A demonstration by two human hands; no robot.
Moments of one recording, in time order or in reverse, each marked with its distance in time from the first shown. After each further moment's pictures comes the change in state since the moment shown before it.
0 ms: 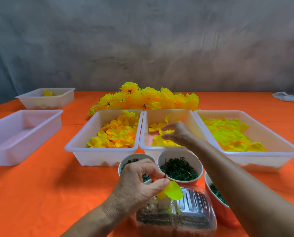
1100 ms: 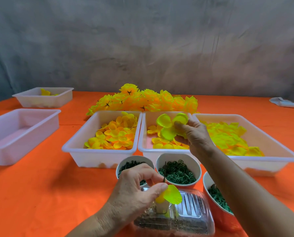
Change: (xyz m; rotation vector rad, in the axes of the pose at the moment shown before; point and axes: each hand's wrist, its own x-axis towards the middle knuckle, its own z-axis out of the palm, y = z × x) left_hand -0.009 0.003 -0.001 -0.100 -0.027 -0.070; right_hand -0.030 0.005 -0.015 1.054 0.197 0.008
